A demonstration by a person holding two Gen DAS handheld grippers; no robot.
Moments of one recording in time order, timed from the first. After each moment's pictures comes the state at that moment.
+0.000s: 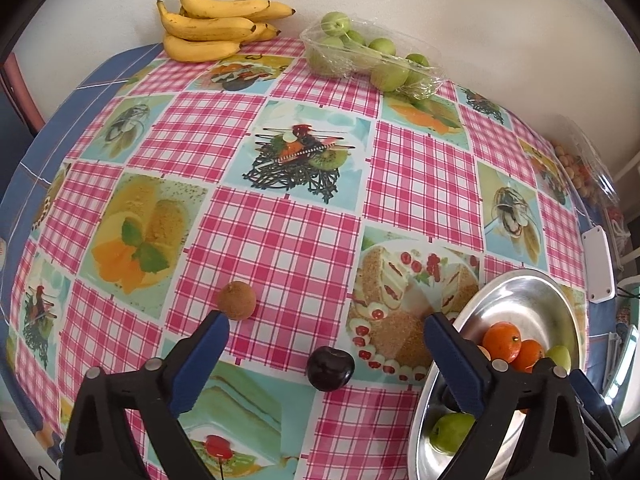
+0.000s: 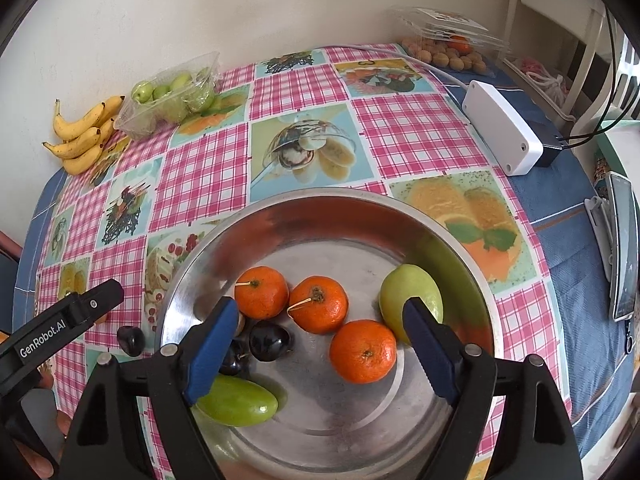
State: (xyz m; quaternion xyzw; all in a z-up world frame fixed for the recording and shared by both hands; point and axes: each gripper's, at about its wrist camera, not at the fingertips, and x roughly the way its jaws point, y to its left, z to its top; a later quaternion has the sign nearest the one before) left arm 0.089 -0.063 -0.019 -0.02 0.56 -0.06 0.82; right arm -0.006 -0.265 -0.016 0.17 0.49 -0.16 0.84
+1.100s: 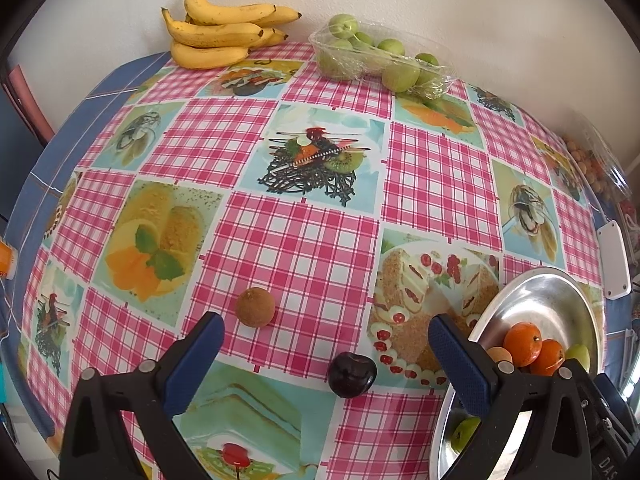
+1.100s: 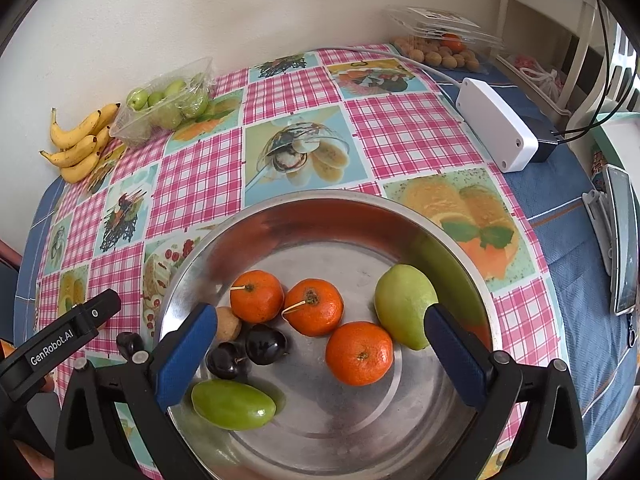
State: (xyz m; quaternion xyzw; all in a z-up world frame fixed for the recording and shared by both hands) left arm 0.090 -0.061 -0.024 0.00 0.55 -0.04 0.83; right arm -0.009 -0.267 -0.016 0.18 0.49 -0.17 0.84
